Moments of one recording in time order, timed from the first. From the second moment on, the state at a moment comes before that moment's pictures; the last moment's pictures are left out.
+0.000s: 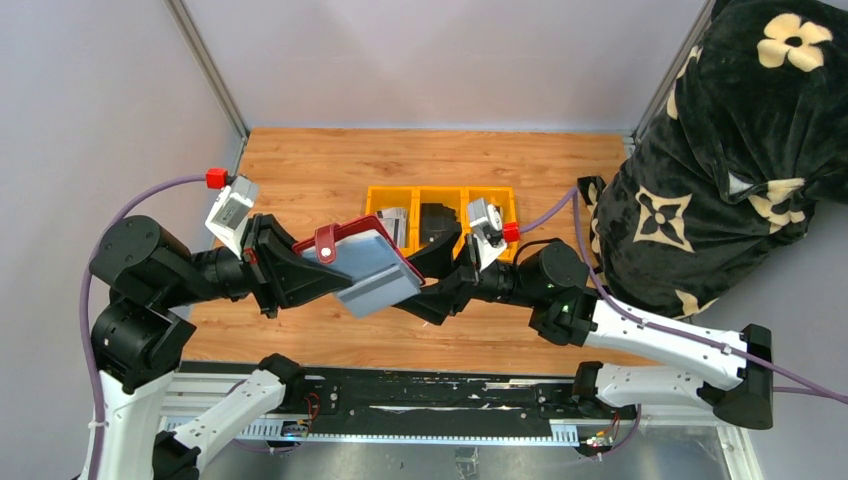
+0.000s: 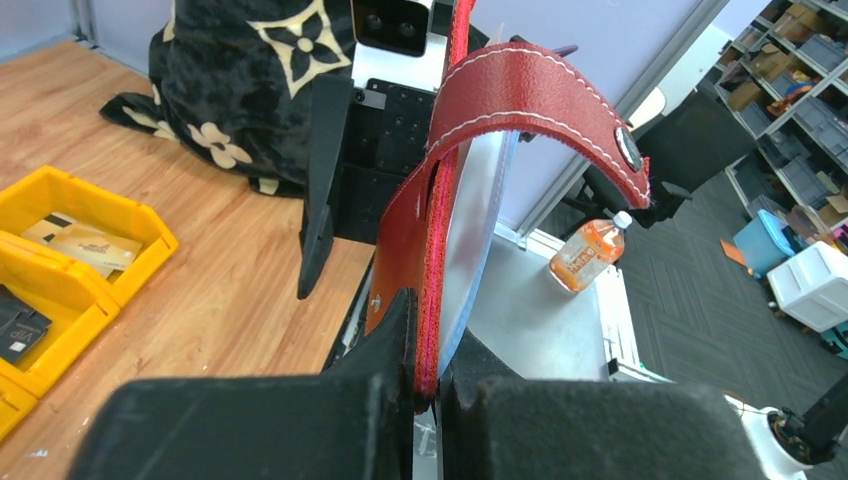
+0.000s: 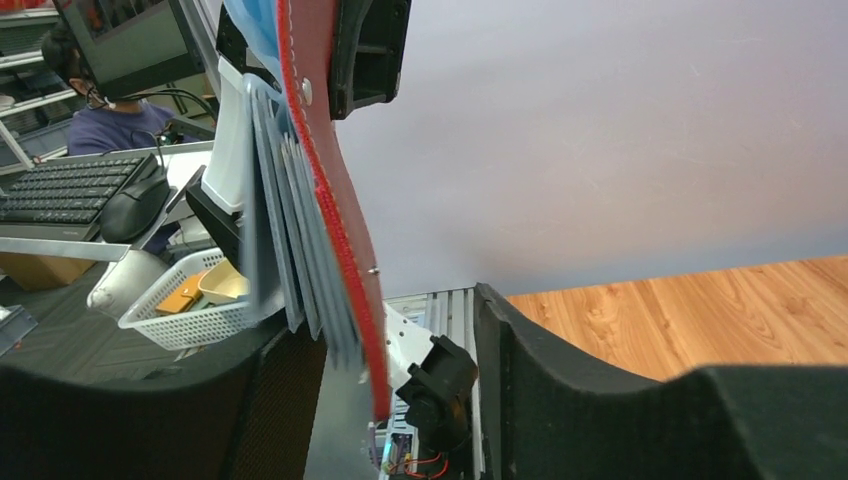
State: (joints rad) left arm -0.46 0.75 1.50 -0.67 0.91 -0.47; right arm 1.19 1.02 0.92 0.51 -0.35 0.35
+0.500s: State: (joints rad) left arm -0.46 0.74 1.50 -0.73 0.90 -0.42; right arm 1.19 1.06 0.93 0.71 -0.38 0.50
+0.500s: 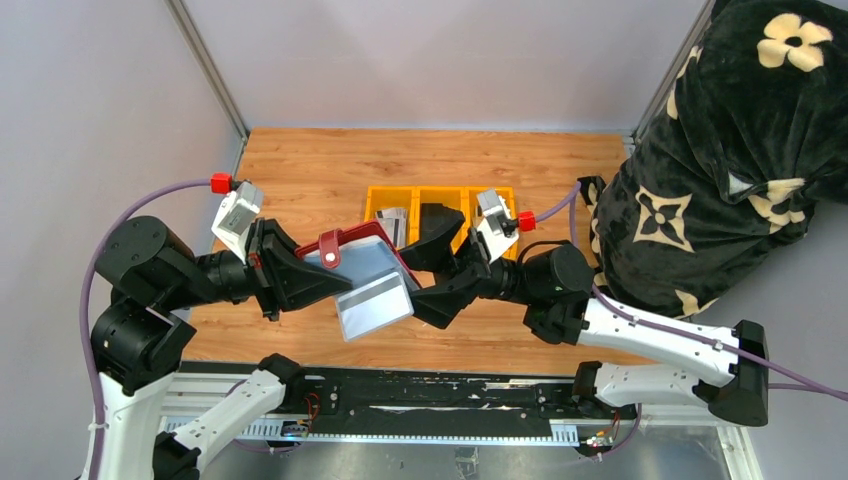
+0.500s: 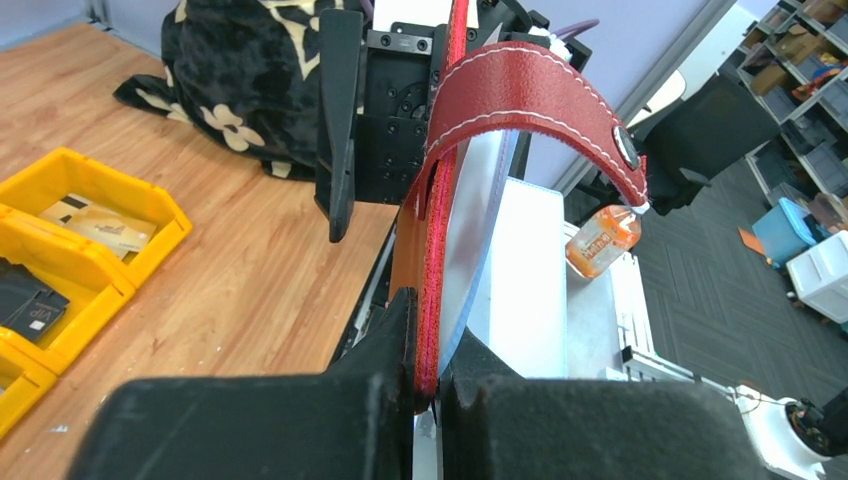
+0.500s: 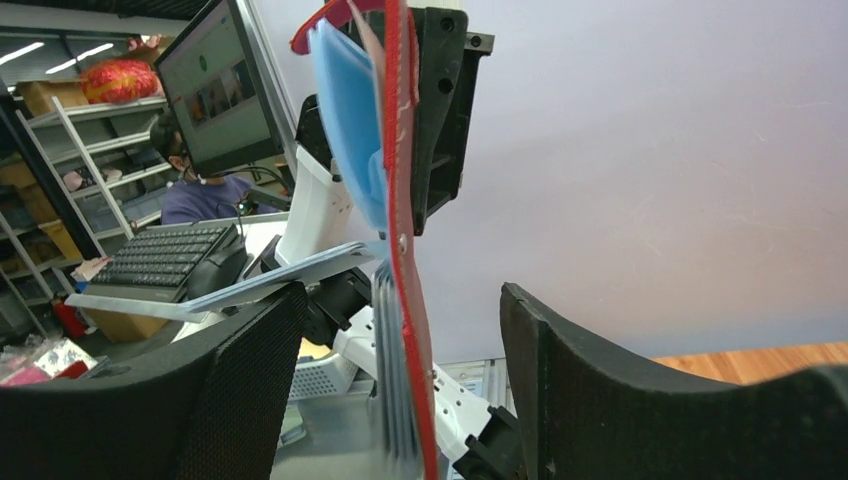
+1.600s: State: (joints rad) left arm -0.46 0.72 1.60 -0.86 0.56 -0.18; right arm 1.20 1.03 1.00 0.52 -0.31 0.53
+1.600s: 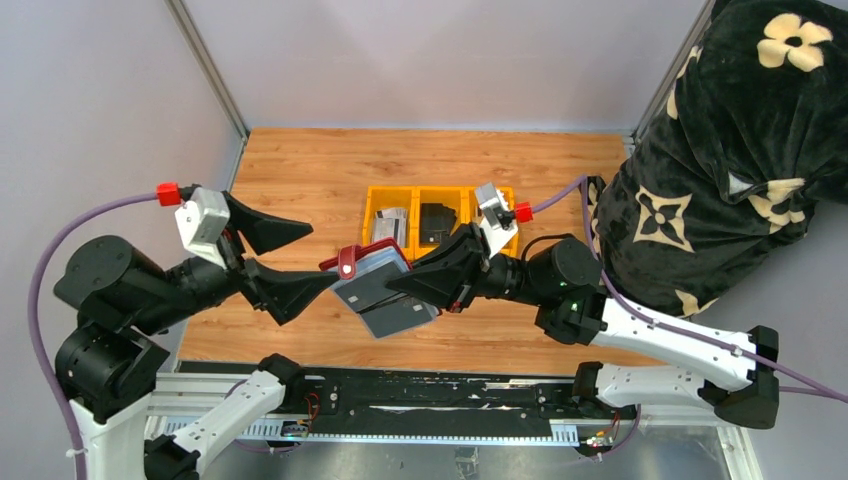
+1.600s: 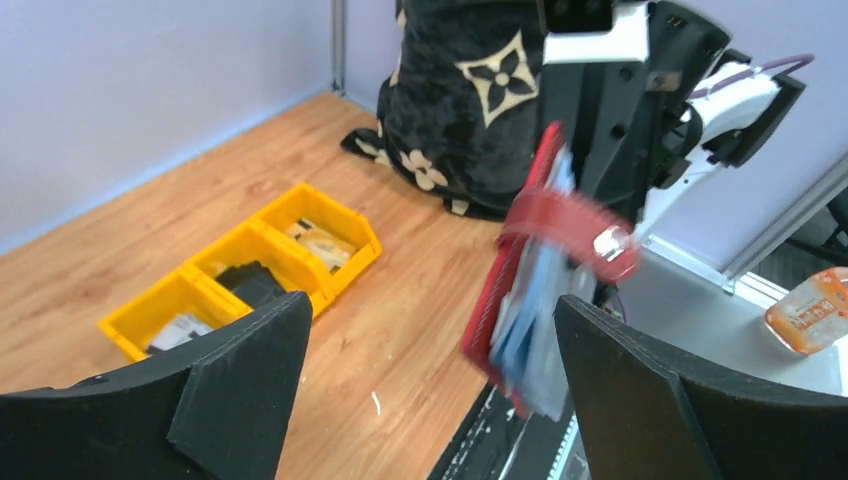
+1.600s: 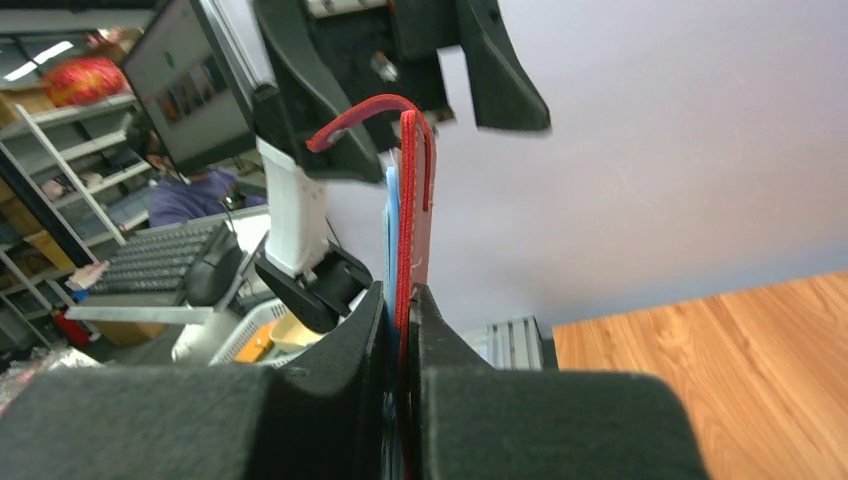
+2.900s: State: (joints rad) left arm -0.46 0.75 1.43 -1.18 0.83 0.18; right arm 1.17 1.15 1.22 -0.08 -0.57 0.31
